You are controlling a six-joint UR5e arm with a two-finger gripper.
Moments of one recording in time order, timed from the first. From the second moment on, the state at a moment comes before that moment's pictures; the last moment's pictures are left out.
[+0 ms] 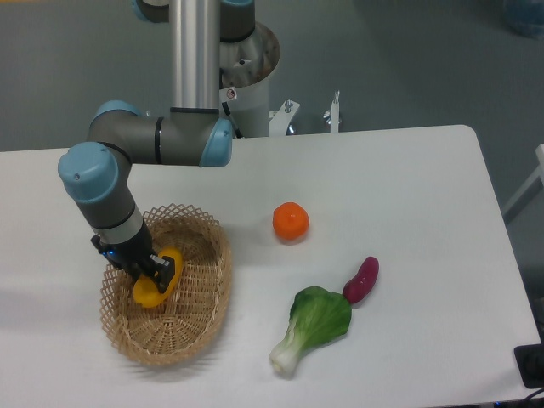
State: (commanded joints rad) arm 1.92 -2.02 -1.80 -0.68 1.71 0.39
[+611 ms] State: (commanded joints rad) arm 1.98 -1.94 -1.78 -0.68 1.71 0.39
